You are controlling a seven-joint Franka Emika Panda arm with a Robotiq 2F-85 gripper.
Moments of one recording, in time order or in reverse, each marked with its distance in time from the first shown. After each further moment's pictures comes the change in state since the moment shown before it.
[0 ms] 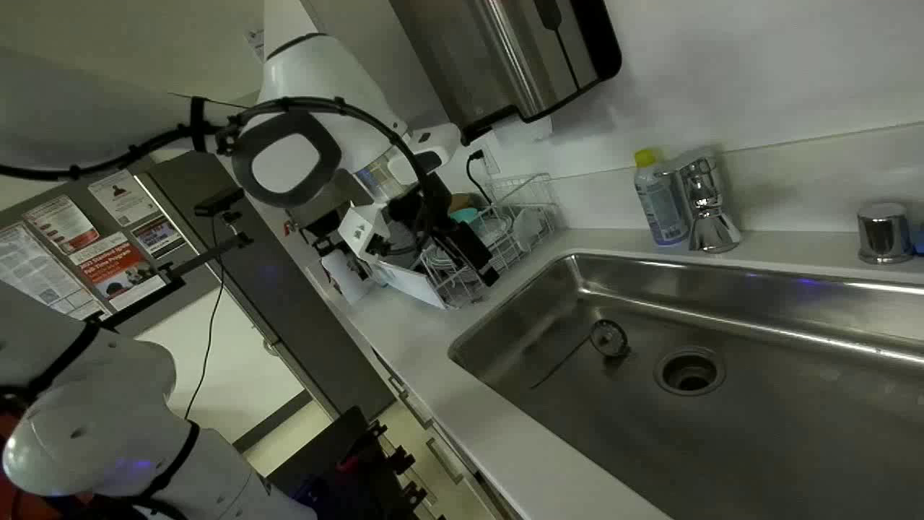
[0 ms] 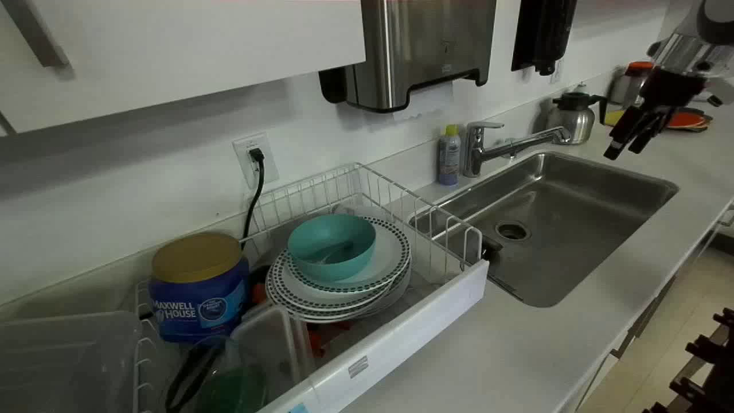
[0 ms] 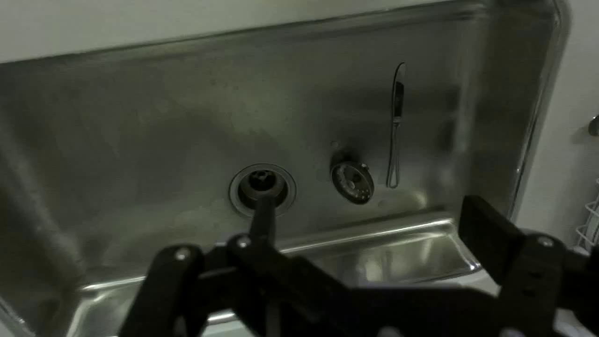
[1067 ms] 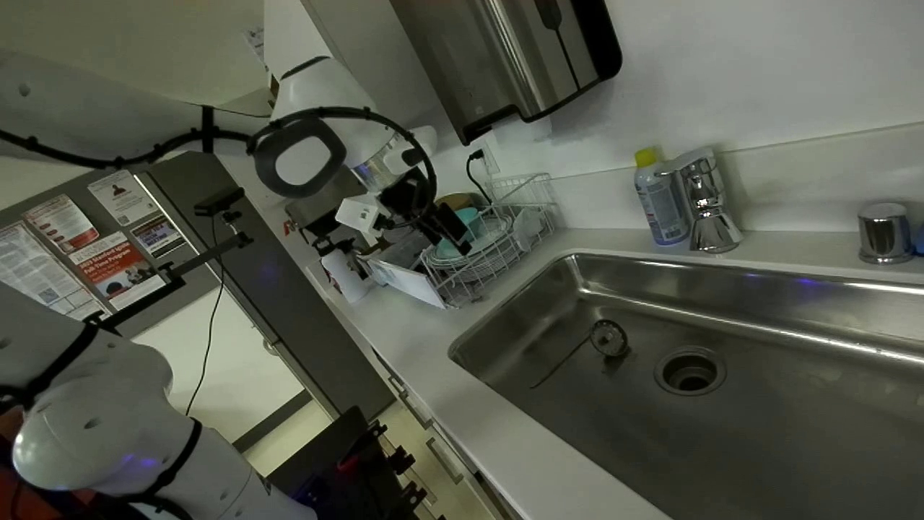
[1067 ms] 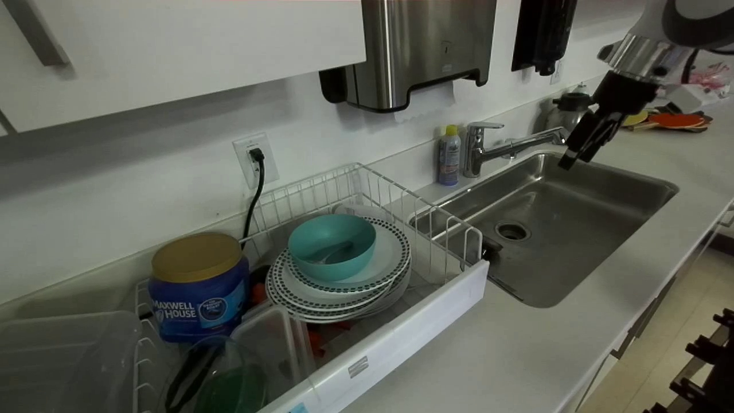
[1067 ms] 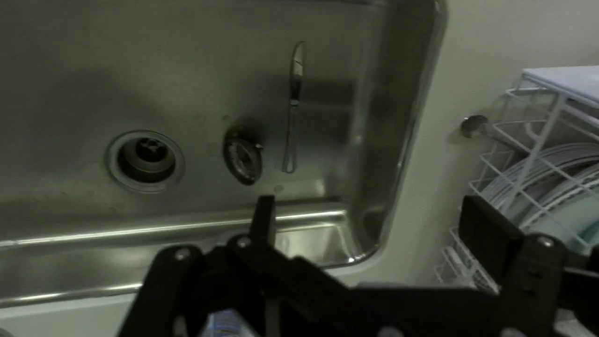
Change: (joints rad) arm 0.092 0.000 0.174 0.001 0.145 0.037 0.000
